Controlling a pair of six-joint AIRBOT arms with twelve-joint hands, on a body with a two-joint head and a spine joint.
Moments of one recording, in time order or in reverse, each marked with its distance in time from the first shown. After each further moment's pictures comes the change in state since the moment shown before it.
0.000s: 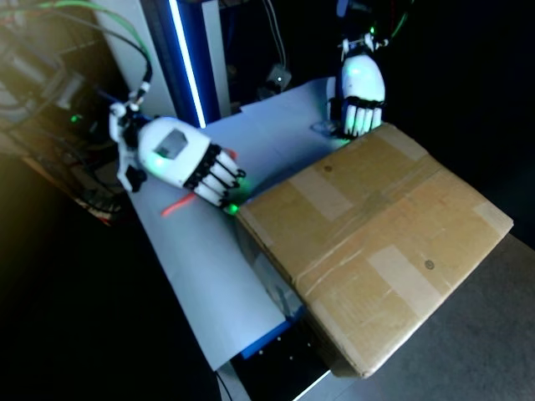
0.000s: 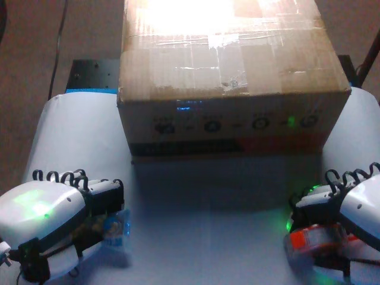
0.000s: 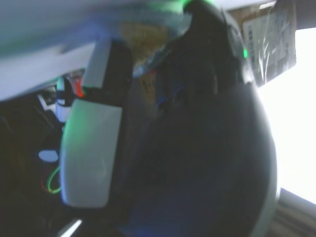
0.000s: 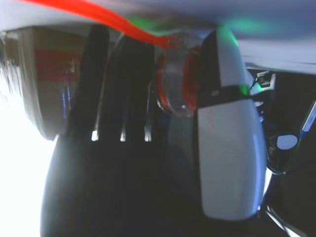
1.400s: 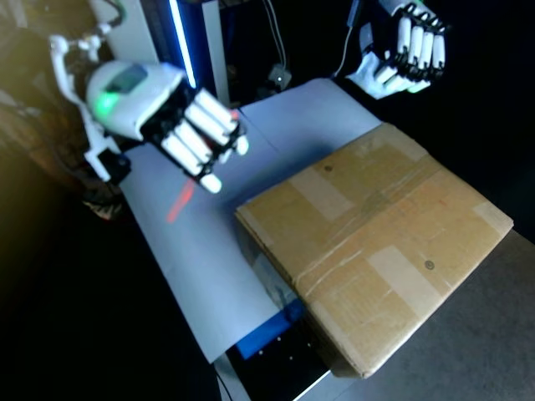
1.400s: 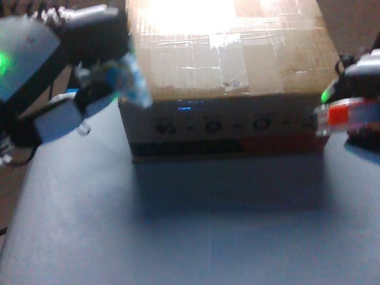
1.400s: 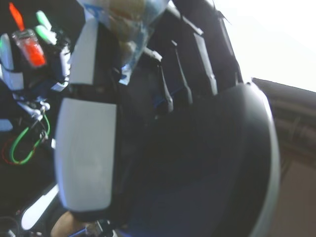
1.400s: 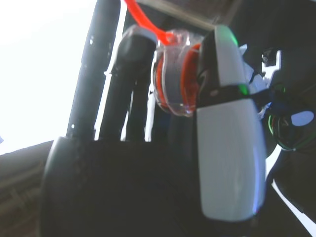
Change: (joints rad) left arm -0.377 0.112 0.026 0.222 0.267 -0.147; right arm 0.180 0.246 -0.048 -0.106 -0.225 0.016
